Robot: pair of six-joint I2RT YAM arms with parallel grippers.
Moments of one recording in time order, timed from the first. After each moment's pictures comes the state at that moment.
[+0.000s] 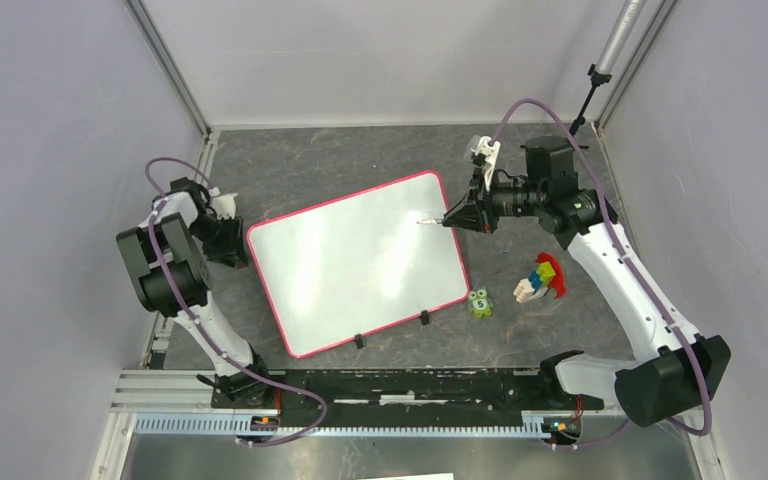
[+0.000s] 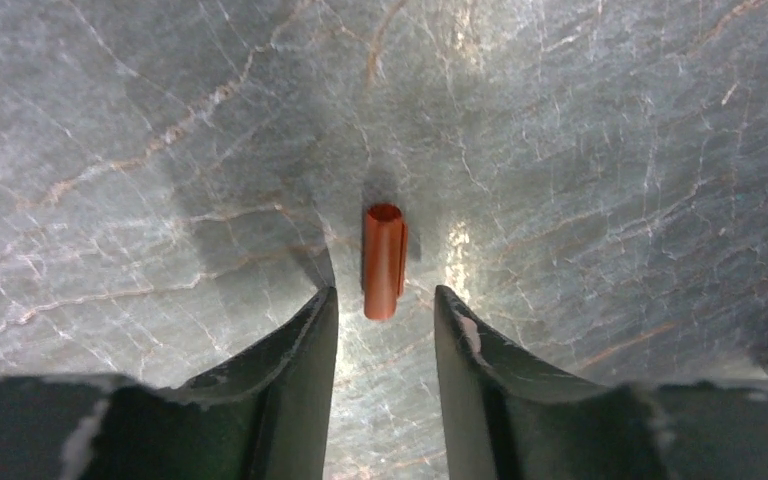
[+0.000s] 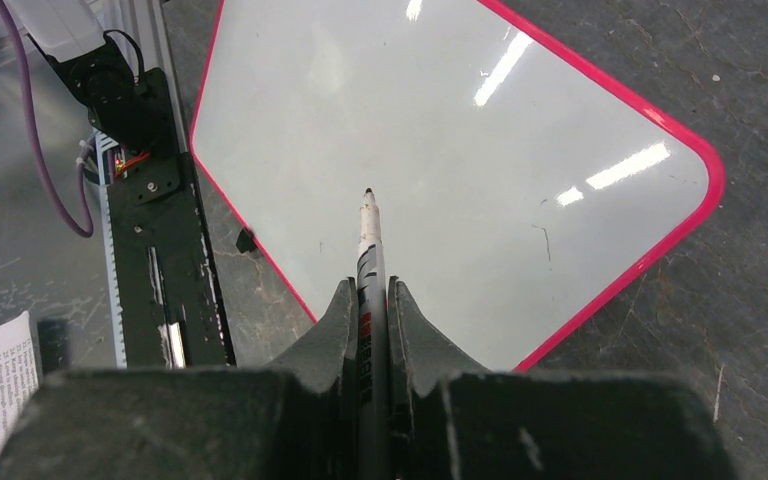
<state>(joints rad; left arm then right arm) 0.41 1.87 1.24 -0.84 0.29 0.44 0.33 1.24 1.23 -0.57 -0.90 -0.26</state>
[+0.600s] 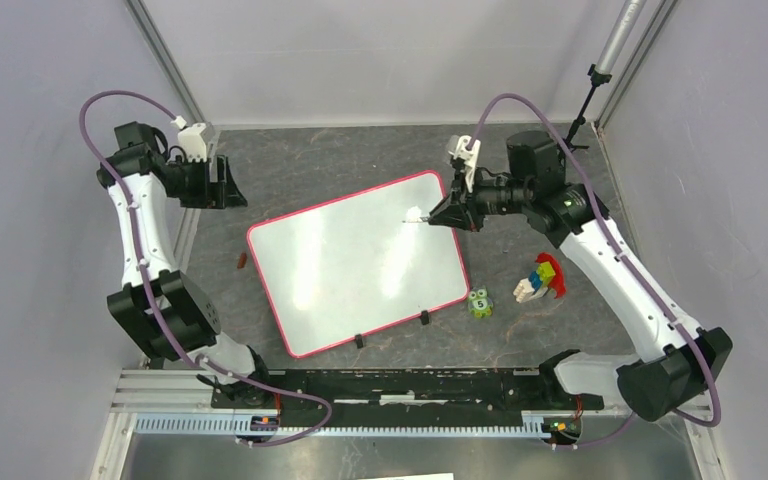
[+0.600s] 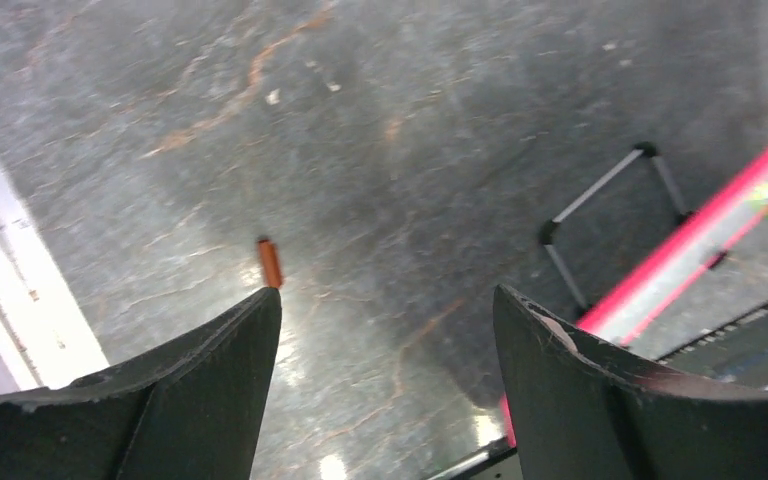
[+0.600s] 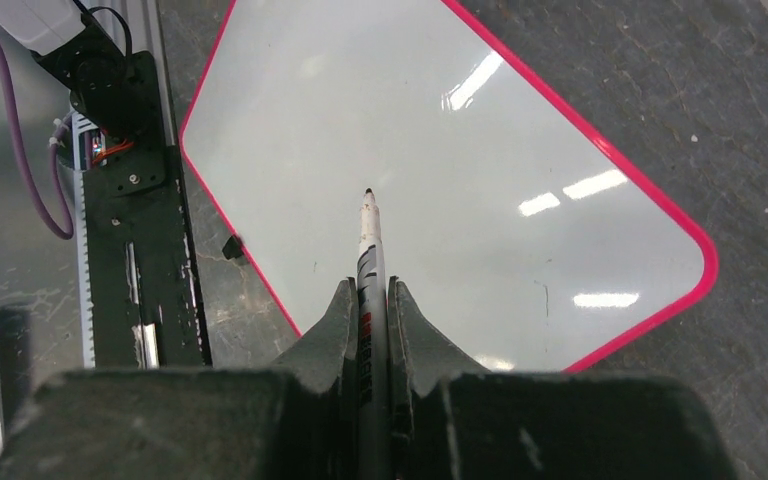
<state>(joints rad) 0.41 1.58 1.62 -1.15 0.58 0.45 0.43 1.26 1.31 -0.61 -0.81 -0.33</state>
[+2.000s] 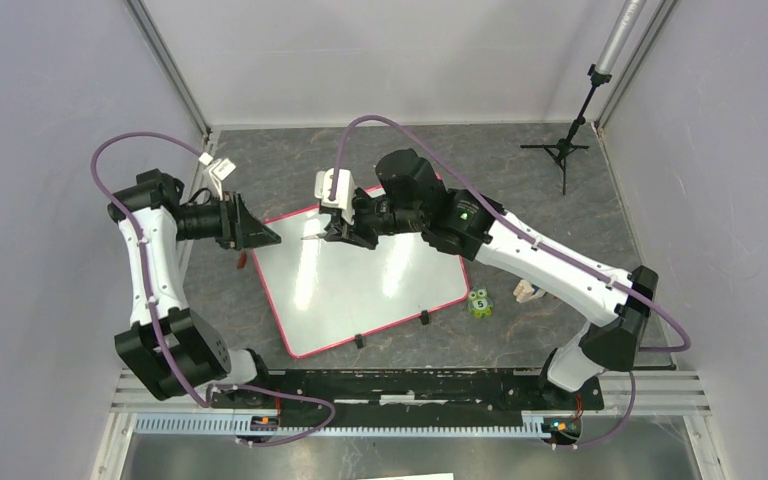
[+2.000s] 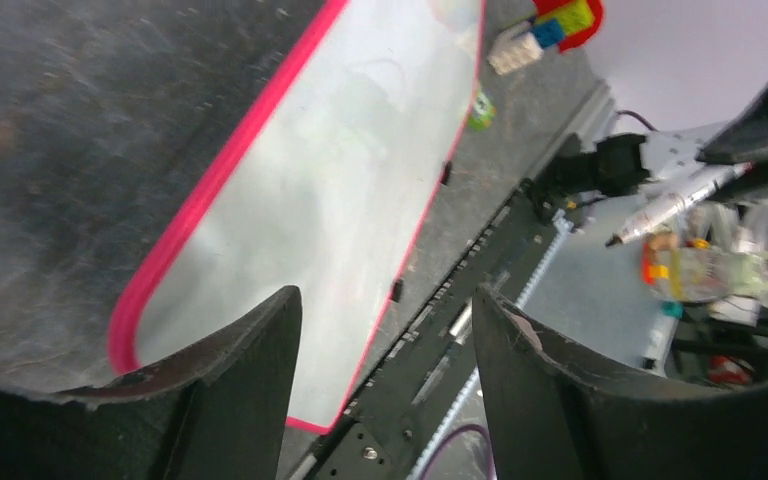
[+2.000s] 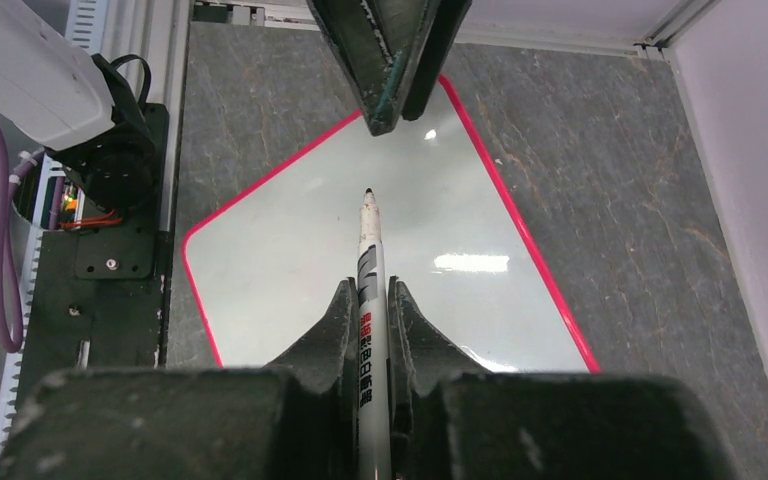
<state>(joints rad) 0.41 1.37 1.34 -1.50 1.13 0.73 1.01 1.59 1.68 -0.48 -0.37 -0.38</state>
